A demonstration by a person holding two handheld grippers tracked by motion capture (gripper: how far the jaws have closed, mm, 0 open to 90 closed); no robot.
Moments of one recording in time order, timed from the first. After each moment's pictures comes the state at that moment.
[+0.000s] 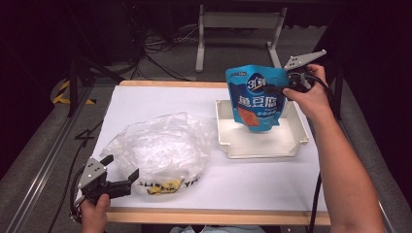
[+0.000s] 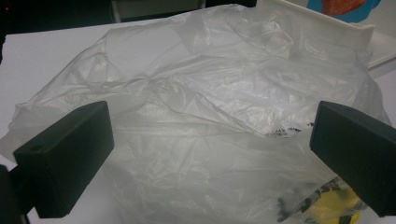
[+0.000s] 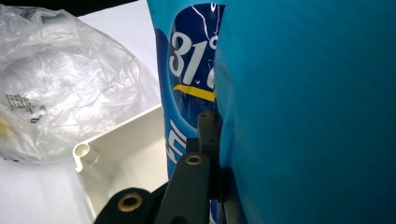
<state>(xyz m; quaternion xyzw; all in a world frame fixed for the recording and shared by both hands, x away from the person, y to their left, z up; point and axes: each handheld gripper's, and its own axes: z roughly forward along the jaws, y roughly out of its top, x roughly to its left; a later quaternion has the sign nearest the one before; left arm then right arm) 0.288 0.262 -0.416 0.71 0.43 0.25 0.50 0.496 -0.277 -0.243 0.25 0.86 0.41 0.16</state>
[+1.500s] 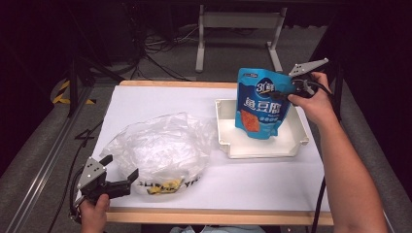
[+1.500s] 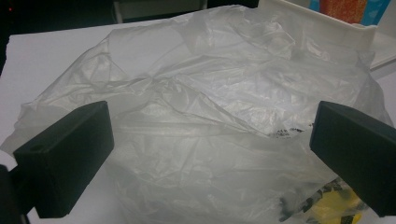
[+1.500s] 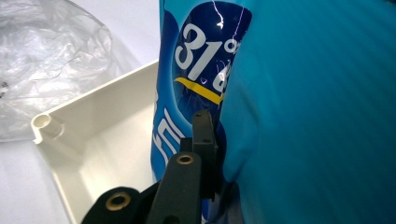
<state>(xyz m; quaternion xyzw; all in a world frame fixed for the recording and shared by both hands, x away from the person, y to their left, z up) 0.287 0.263 -0.416 0.71 0.44 0.25 0.50 0.505 -0.303 -0.269 0.27 0.87 0.38 0.17</state>
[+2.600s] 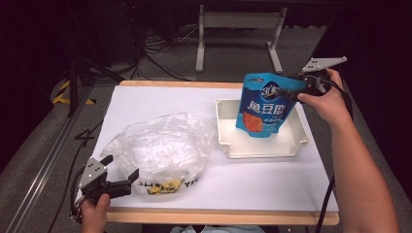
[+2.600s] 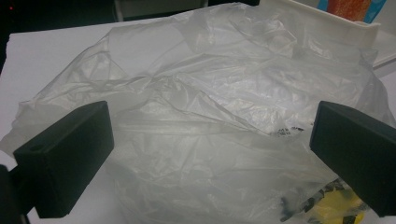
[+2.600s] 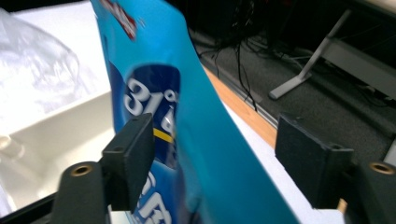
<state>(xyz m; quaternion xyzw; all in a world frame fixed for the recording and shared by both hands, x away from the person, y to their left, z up) 0.289 0.261 -0.417 0.71 0.44 0.25 0.49 0.493 -0.324 -0.251 0.28 0.83 0.42 0.25</state>
